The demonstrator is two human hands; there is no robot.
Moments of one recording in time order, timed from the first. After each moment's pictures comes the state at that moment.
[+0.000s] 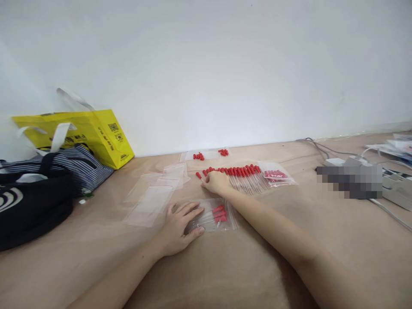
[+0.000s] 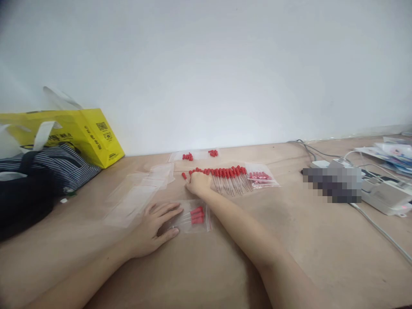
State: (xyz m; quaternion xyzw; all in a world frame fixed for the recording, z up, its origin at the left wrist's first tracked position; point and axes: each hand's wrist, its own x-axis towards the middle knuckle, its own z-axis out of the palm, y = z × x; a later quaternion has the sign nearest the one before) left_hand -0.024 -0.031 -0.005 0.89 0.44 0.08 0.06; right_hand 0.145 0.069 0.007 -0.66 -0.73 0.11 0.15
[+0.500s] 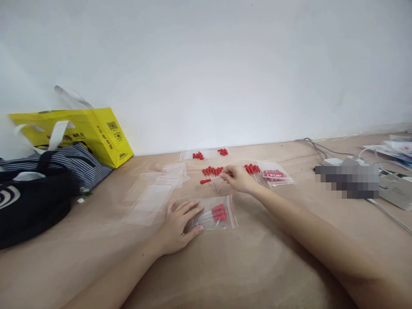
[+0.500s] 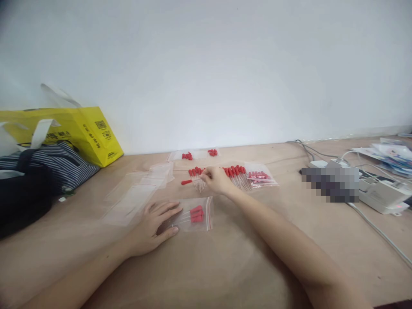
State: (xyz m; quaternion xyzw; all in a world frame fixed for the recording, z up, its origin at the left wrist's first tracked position) left_hand -0.024 -0.030 -0.008 0.89 0.44 0.09 0.06; right_hand 0.212 0.040 0.022 -0.54 -0.76 0.20 0.31
